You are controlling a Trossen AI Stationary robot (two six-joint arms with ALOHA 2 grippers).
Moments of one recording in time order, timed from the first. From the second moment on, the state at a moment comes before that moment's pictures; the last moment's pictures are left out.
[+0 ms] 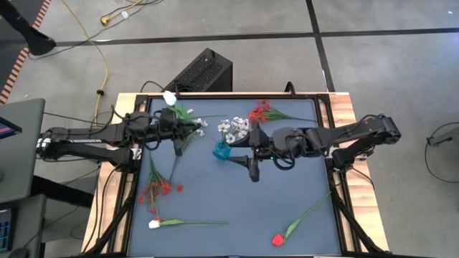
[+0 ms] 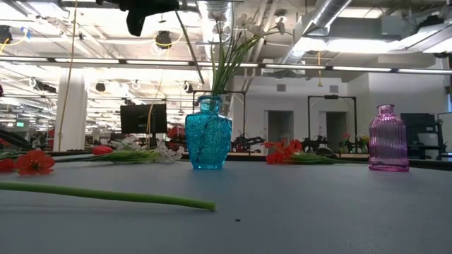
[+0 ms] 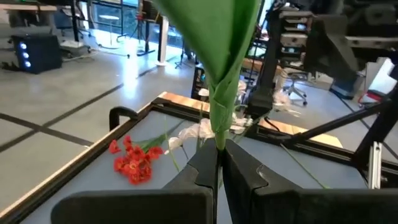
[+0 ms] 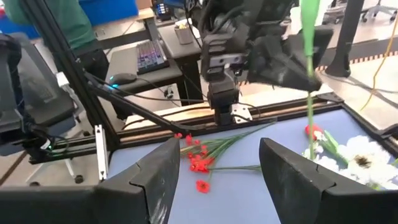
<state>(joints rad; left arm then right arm) 0.11 0.86 0.72 0.07 -0.15 -0.19 0.22 1.44 1.36 -0.14 0.25 0.25</state>
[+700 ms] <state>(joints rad) 0.13 0.97 0.72 0.16 -0.05 -0.21 0.31 1.44 1.36 -0.17 0.25 0.28</state>
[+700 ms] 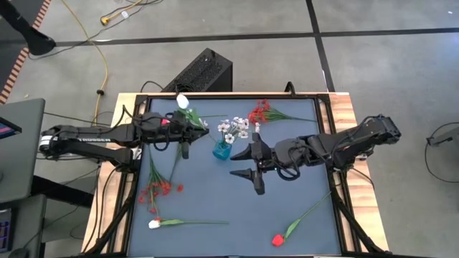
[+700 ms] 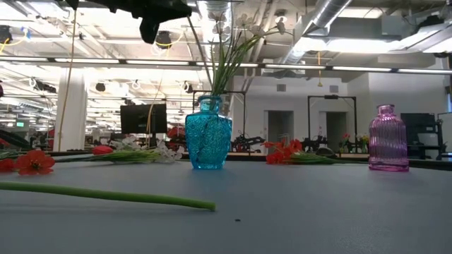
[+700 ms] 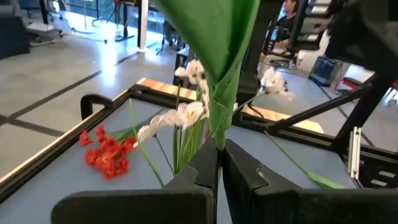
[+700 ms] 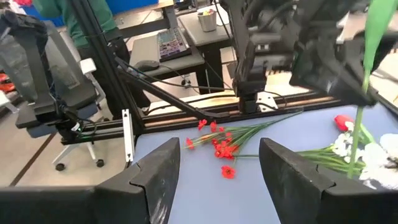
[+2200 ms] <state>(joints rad) 0.16 1.25 0.72 0.13 0.04 -0.15 0.32 1.44 1.36 -0.19 0.25 0.31</state>
